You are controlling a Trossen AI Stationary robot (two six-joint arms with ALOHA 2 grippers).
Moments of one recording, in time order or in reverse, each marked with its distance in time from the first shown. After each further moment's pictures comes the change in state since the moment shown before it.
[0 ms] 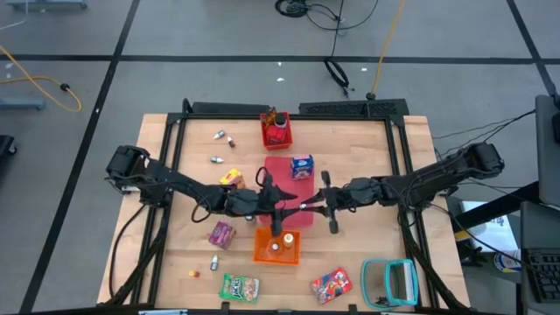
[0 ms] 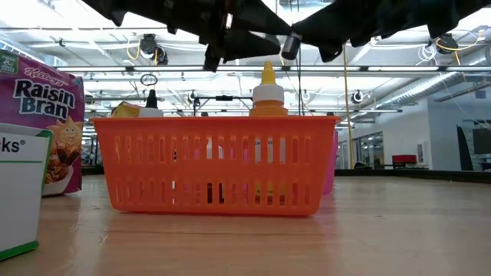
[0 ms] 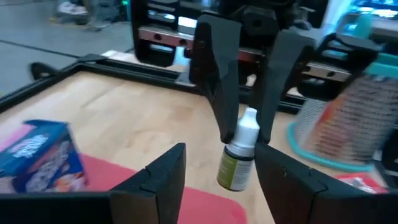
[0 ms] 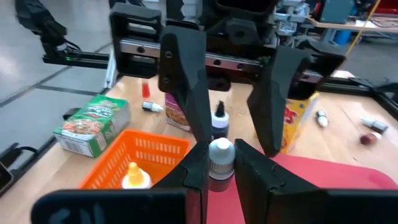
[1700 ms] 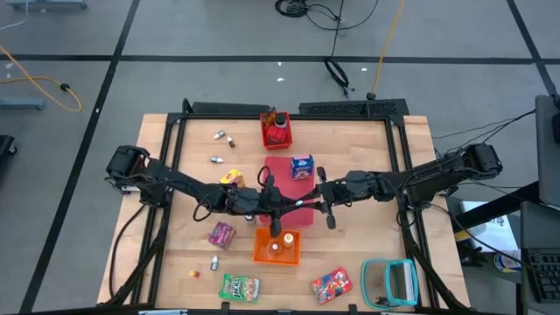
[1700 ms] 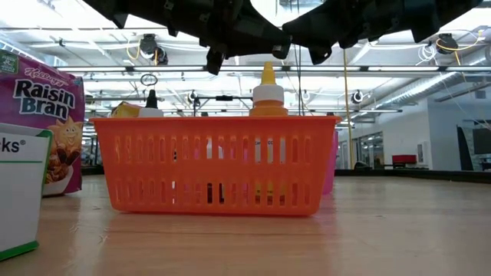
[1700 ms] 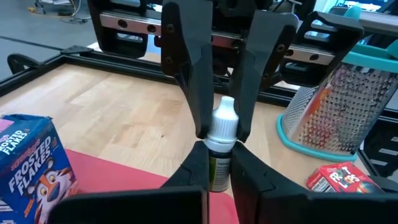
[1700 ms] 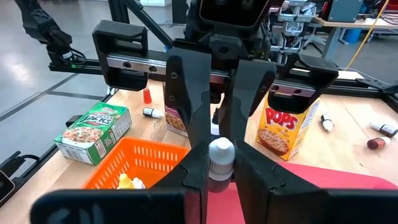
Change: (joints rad) left arm 0.006 0.000 0.002 -0.030 0.055 -0.012; right arm -0.078 0.026 0.029 0.016 -0.102 0.004
